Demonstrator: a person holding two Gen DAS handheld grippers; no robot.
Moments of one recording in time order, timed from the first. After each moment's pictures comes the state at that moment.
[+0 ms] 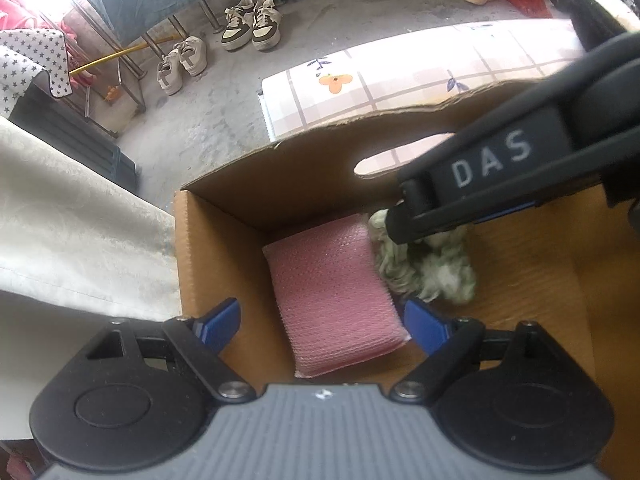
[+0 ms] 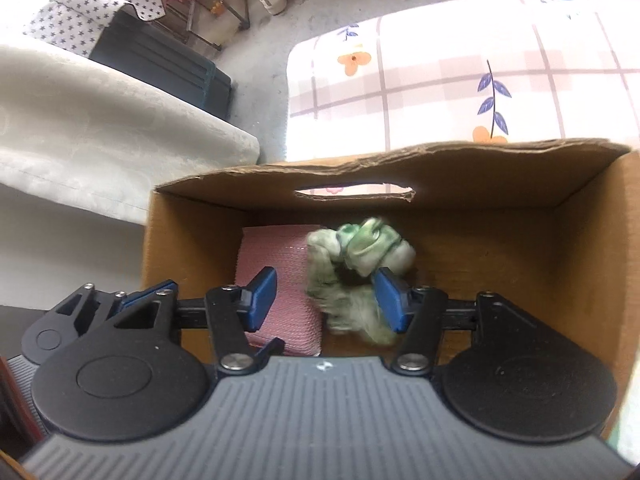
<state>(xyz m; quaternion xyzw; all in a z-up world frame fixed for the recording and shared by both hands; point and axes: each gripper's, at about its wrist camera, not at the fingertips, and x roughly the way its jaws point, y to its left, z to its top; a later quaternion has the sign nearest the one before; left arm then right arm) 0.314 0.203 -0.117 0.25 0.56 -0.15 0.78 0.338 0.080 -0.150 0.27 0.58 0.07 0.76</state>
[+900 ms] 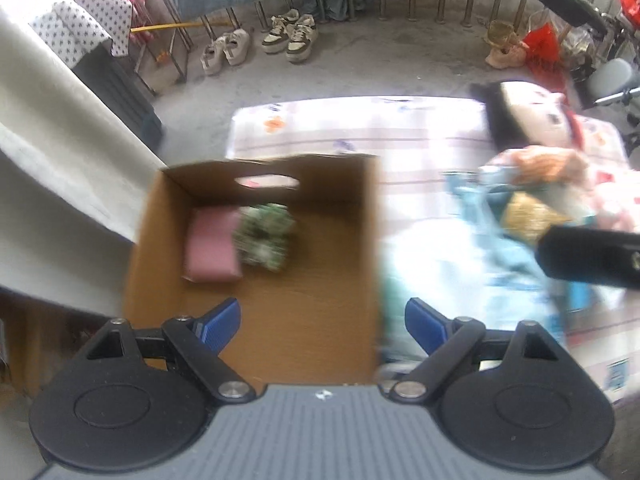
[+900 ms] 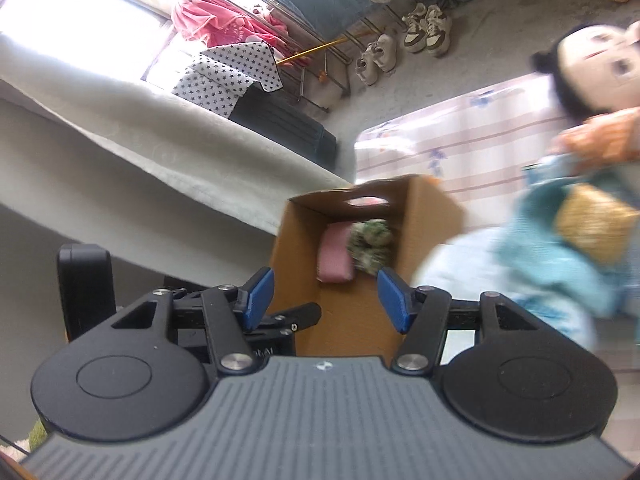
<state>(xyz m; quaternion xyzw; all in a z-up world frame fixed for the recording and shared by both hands) 0.174 0.043 0.030 0.13 0.57 -0.06 0.81 0.144 -0.146 0.025 0.34 0.46 0.20 0.79</state>
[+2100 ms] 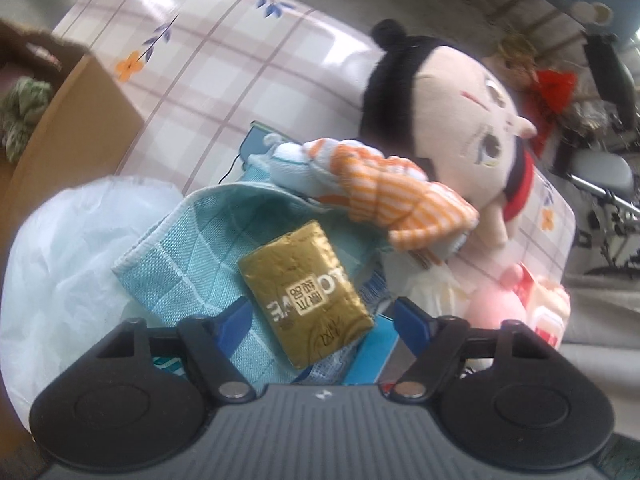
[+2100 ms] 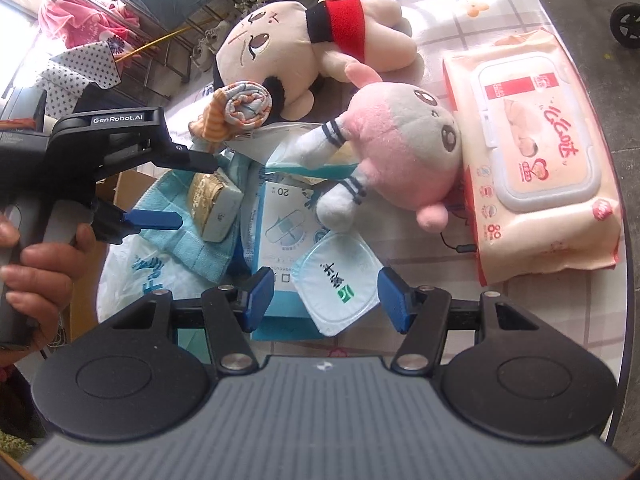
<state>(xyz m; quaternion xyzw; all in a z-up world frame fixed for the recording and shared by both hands) 0.257 -0.120 -0.103 -0.15 0.69 -0.02 0.71 0.088 -0.366 -0.099 0.27 0.56 0.04 0.78</state>
